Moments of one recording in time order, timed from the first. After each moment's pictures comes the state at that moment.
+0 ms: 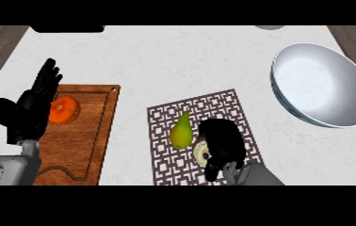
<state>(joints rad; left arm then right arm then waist) -0.15 0.41 -0.03 -1.50 0.15 0.21 0.09 -0.31 -0.17 0.70 -1.54 0.80 0.18 0.83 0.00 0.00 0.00</state>
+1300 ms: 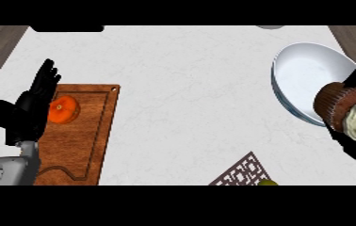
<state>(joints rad) -0.15 0.38 0.01 -1.51 0.11 0.18 0.09 -0.30 -0.62 -0.07 -2.16 0.39 0.32 0.53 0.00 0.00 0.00</state>
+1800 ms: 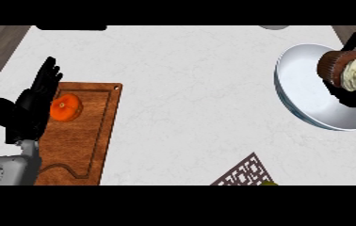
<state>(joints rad) -0.15 0.37 0.02 -1.54 0.09 0.15 0.13 -0.40 -0.59 -0.16 -1.70 0.41 0.26 0.20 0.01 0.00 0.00</state>
